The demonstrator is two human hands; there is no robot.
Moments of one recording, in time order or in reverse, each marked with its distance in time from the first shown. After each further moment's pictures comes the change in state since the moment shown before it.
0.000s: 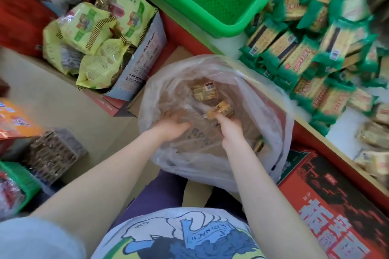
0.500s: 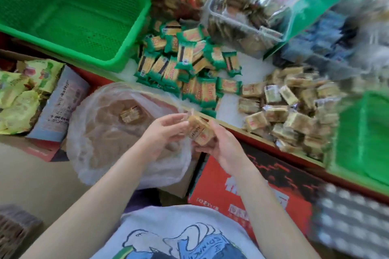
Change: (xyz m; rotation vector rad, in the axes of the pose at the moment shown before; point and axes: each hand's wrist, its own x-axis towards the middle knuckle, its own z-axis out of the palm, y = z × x) left_hand -0.163 0.203 0.095 -0.801 -0.150 0.512; right_hand -0.154 -0.046 -0.252 0.106 -0.321 -0.310
